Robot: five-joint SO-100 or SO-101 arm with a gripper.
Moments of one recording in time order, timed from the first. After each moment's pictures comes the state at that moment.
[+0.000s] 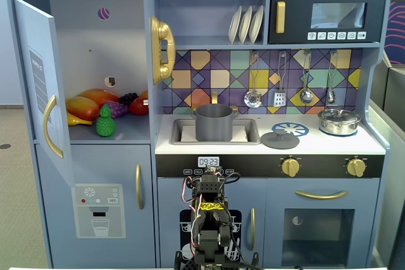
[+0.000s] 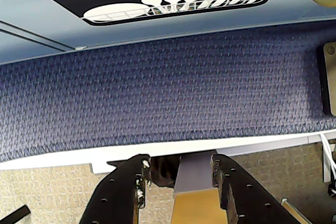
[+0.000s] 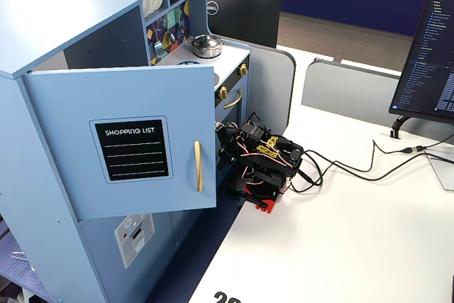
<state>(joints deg) -0.2 182.5 172.0 77.3 -87.4</state>
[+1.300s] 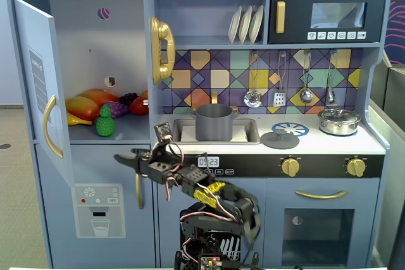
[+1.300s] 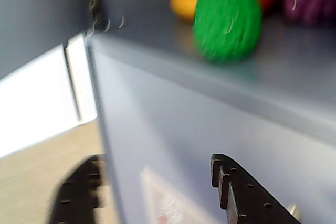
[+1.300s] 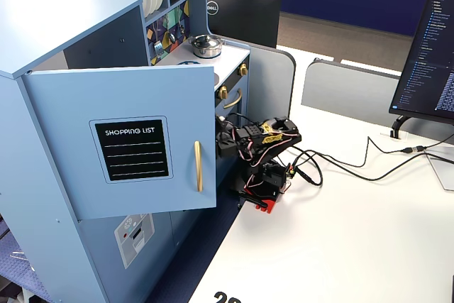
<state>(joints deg) -50.5 164.5 158.3 -3.6 -89.4</state>
